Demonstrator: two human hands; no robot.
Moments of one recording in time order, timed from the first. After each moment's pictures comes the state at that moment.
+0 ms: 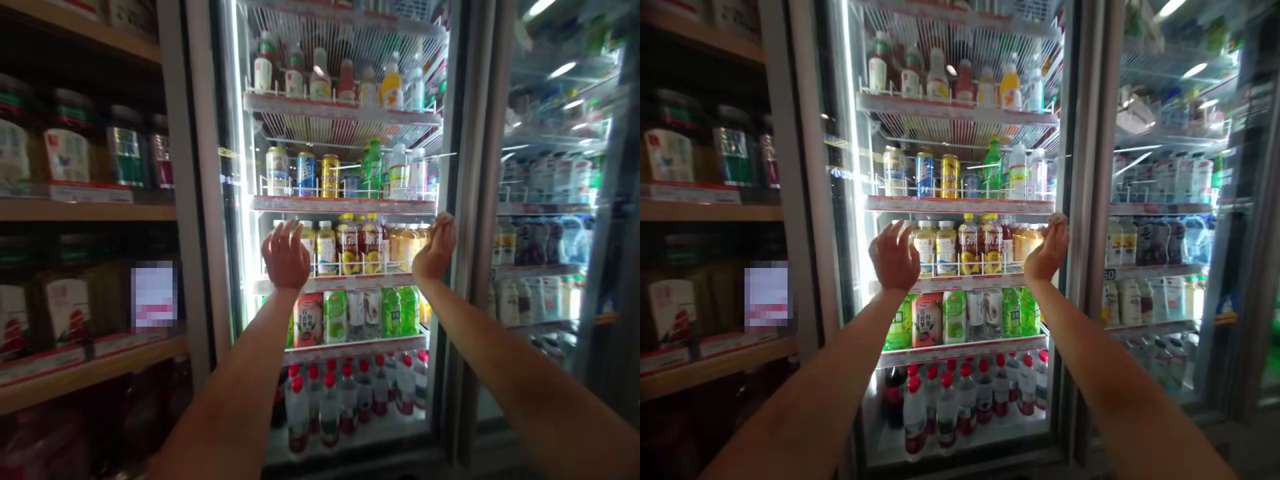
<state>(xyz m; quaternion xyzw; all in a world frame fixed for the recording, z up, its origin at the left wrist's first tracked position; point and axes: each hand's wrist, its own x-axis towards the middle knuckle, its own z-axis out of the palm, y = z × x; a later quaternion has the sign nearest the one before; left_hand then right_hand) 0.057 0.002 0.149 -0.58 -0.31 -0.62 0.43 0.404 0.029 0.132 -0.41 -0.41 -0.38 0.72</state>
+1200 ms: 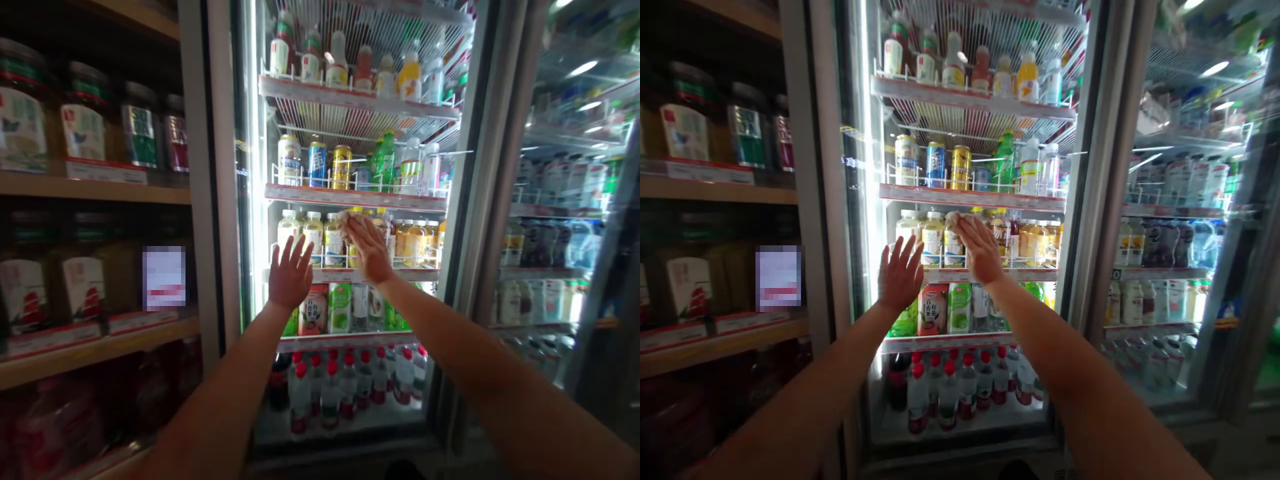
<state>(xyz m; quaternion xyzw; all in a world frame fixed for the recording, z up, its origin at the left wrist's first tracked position) 0.021 -0.004 0.090 -0.67 -0.31 -0.49 0.47 0.263 0.001 0.147 -0.26 -0.71 -0.38 0.53</state>
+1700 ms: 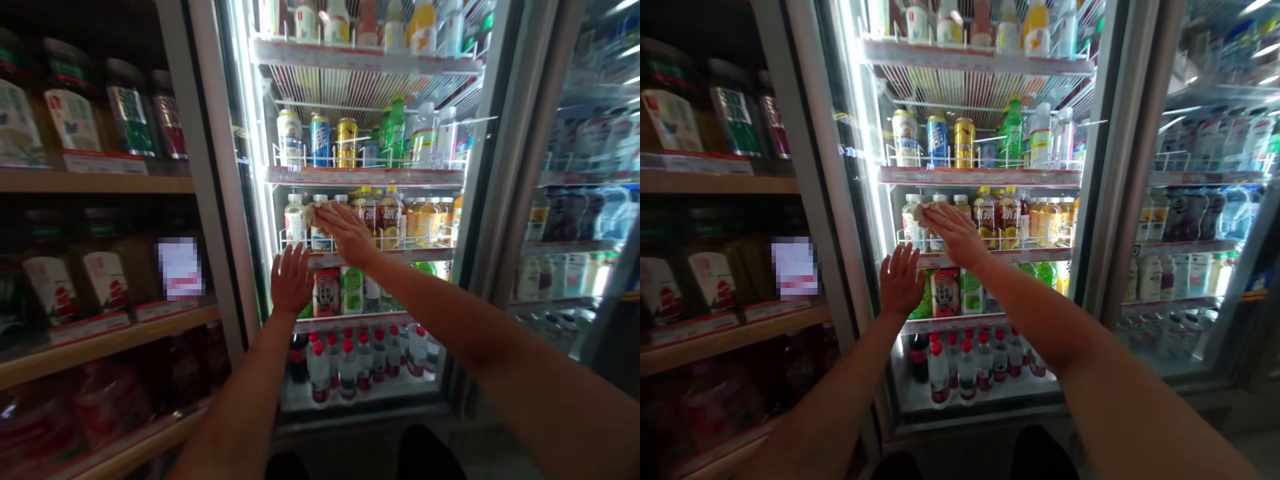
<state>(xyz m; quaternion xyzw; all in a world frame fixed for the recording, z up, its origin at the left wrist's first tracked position) -0.005 -0.004 0.037 -0.67 -0.35 -0.51 0.42 0.196 -0.007 0.152 -0.25 -0.78 -0.37 0.43</state>
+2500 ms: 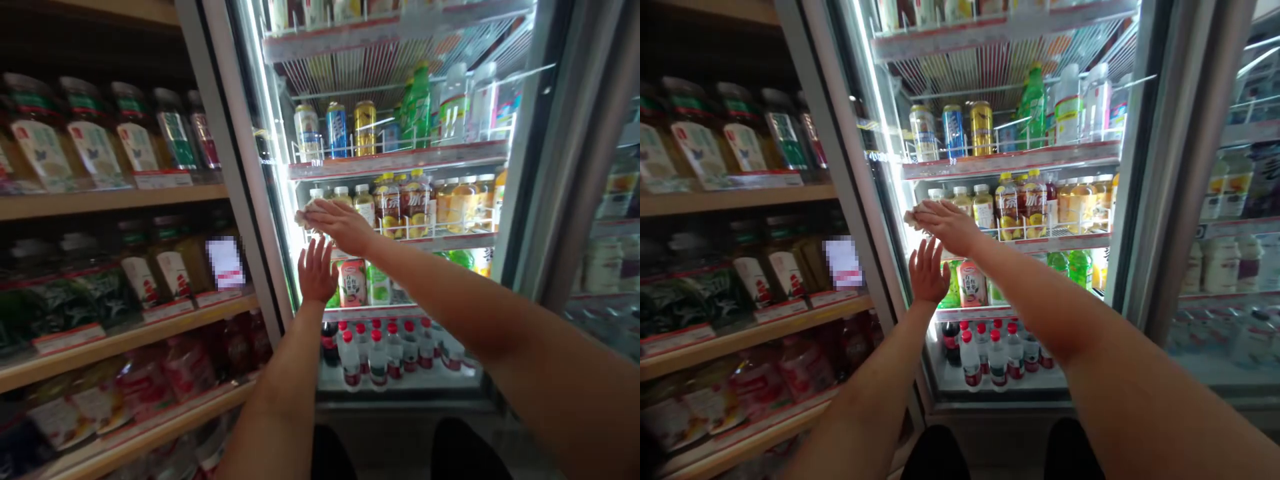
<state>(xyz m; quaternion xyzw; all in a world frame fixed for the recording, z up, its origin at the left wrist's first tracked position) -0.004 -0.009 0.034 -0.67 -0.38 -0.49 0.41 0.149 -0.020 0.167 -0.18 -0.86 -0.34 0.34</state>
